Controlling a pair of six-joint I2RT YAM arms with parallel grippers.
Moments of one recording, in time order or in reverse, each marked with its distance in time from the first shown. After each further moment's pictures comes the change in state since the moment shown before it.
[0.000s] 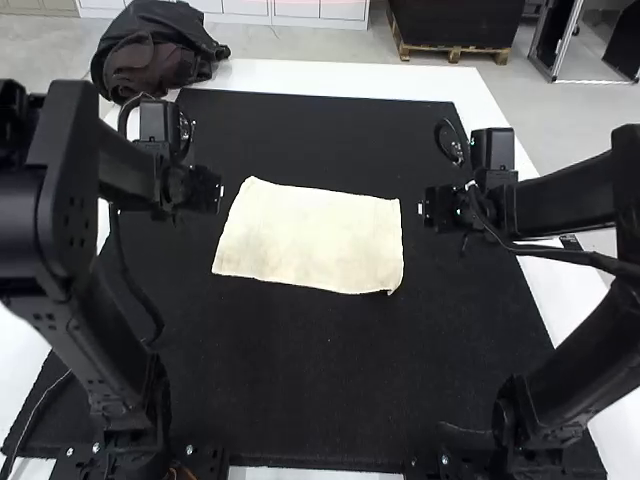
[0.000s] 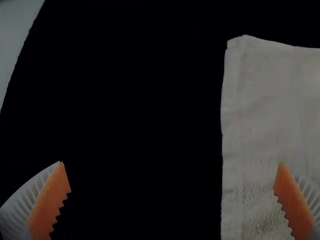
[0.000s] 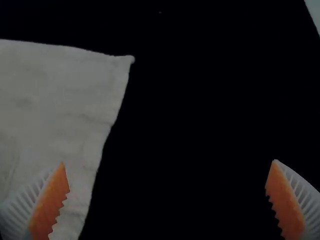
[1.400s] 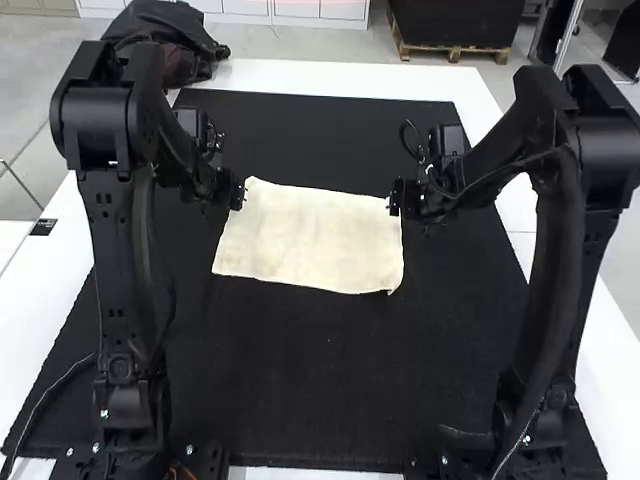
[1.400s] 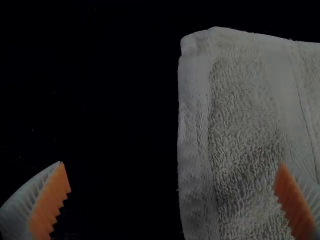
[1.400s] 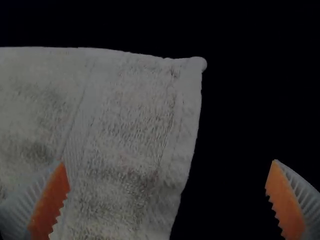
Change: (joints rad) left arm -0.023 0.614 0.426 0.039 0.156 0.008; right arm 0.055 0.533 0.358 0.024 -0.114 0.195
